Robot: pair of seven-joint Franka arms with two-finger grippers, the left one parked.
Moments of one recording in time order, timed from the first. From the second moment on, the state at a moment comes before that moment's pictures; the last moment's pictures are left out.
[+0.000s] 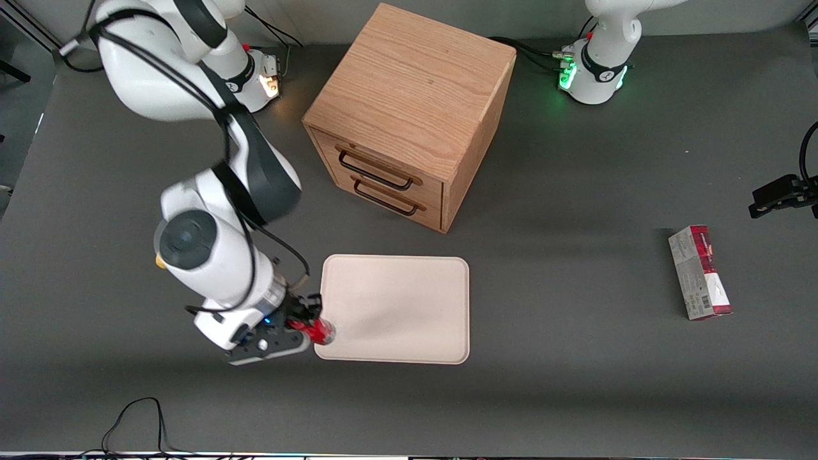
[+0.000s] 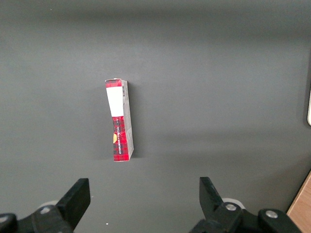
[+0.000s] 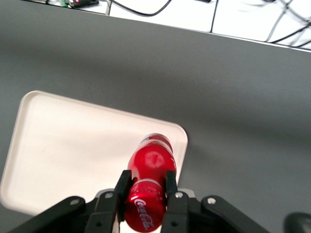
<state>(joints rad) 0.25 0.89 0.26 -0.87 -0.21 1.90 0.28</state>
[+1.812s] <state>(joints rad) 0.13 0.10 -0.09 -1.57 -0.03 1.67 0.20</state>
